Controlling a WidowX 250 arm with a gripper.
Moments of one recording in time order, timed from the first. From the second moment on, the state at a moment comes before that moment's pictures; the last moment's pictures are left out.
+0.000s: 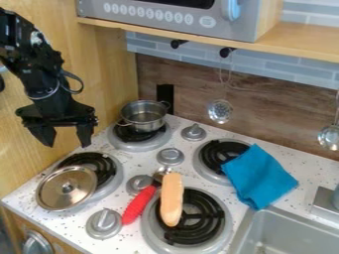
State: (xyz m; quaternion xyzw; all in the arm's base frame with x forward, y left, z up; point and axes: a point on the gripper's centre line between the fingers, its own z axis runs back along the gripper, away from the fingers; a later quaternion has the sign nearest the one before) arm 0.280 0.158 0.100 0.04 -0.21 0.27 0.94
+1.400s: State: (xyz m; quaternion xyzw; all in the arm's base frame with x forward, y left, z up) arm 0.288 0.181 0.005 0.07 -0.16 0.27 0.95
